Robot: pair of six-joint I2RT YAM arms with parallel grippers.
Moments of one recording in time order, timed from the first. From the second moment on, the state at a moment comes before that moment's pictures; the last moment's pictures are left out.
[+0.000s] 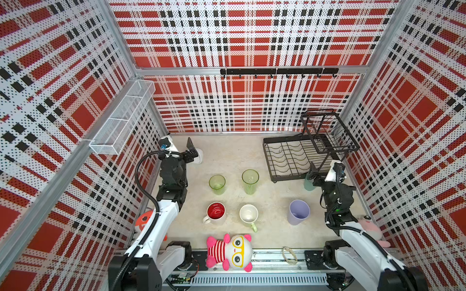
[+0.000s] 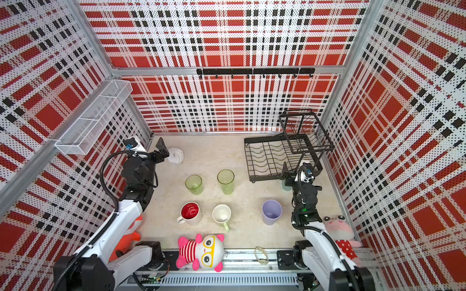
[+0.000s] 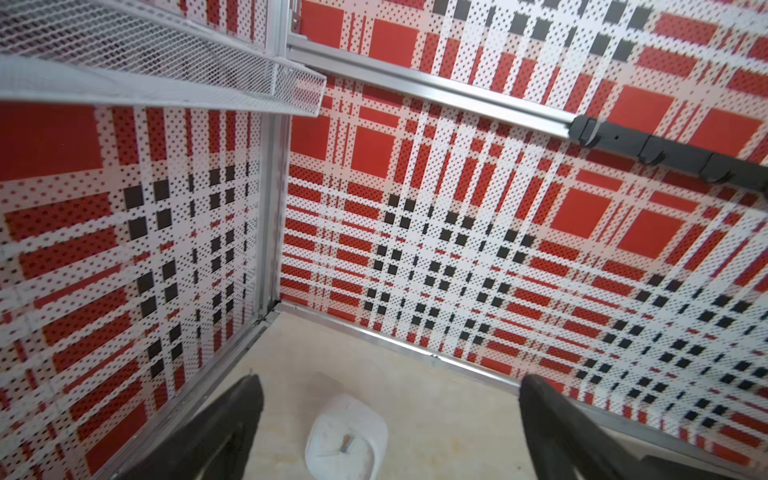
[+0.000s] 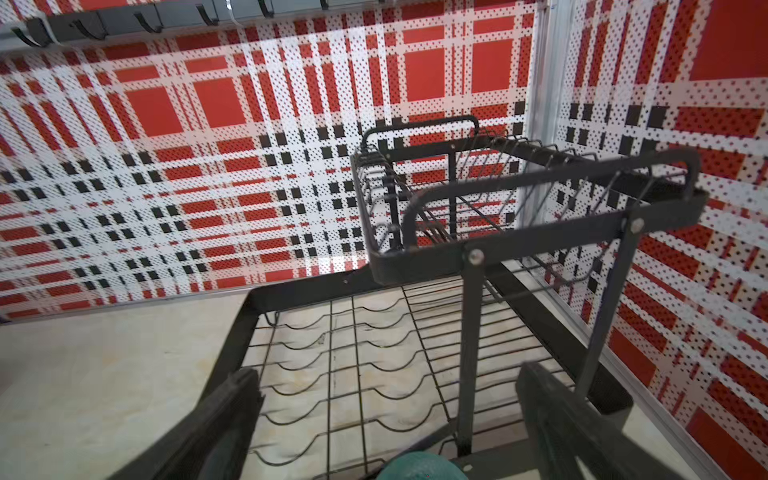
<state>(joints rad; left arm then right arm) -0.03 1.05 0.78 0.33 -0.22 -0.25 0.13 0.83 0.32 0.57 0.16 0.12</state>
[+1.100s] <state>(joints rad) -0.30 1.16 0.89 -0.12 0.06 -0.31 0.02 1.66 1.80 -0.66 -0.13 0.10</state>
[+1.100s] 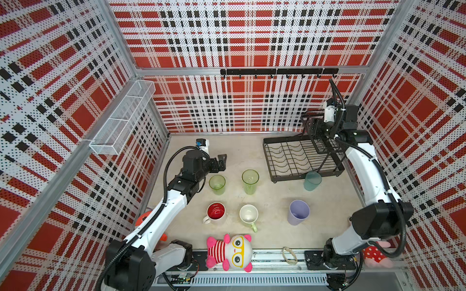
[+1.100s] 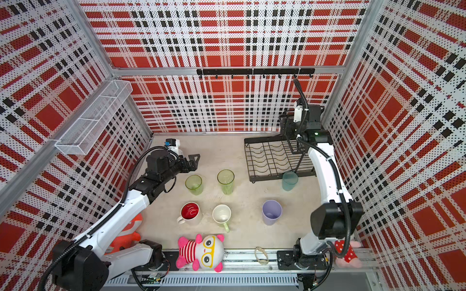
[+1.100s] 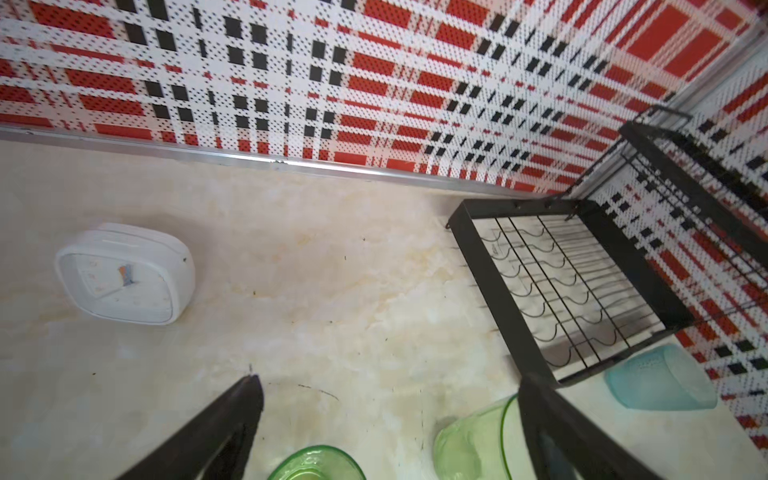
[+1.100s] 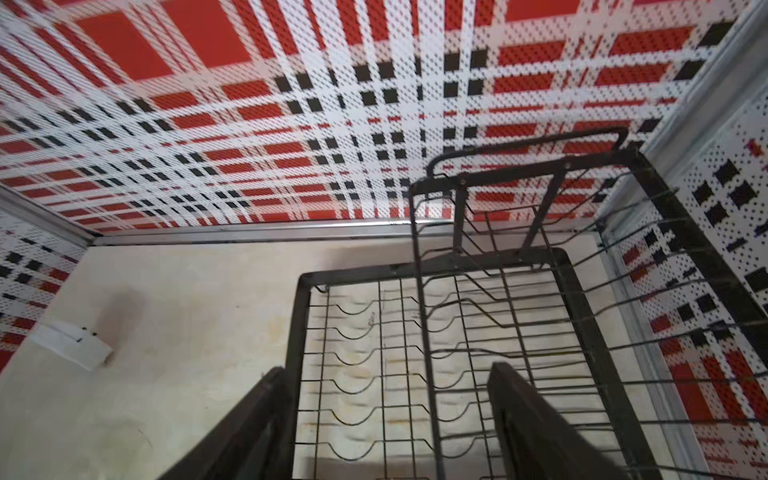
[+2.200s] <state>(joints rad) -0.28 1.18 0.86 -0.12 -0.01 -0.27 0.01 2.05 2.20 -1.07 0.03 -0.11</state>
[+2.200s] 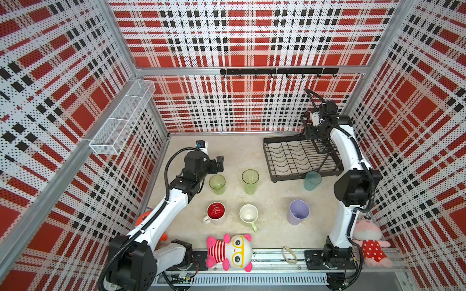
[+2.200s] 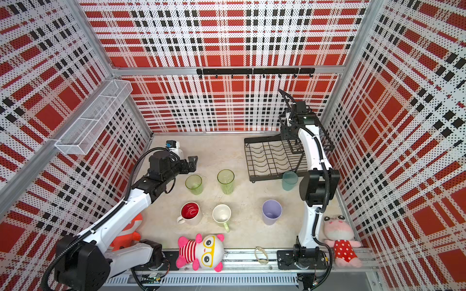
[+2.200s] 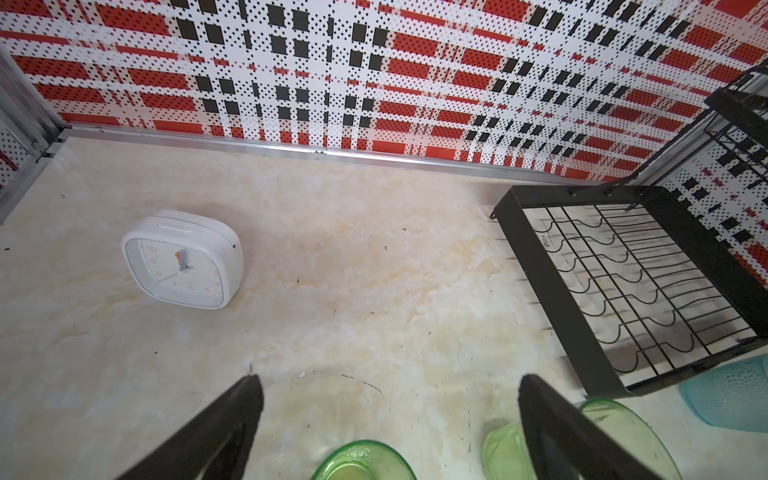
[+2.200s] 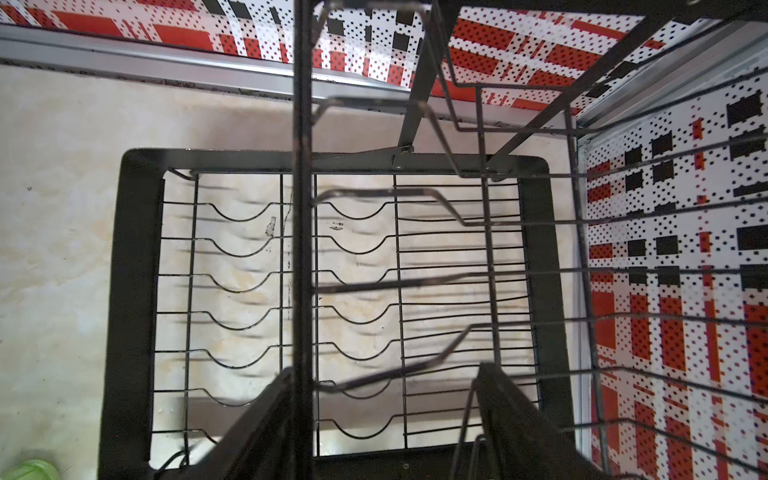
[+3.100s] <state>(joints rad) -0.26 1.18 0.86 -0.12 -0.03 -0.29 0.25 2.06 2.20 -1.01 0.17 -0.41</state>
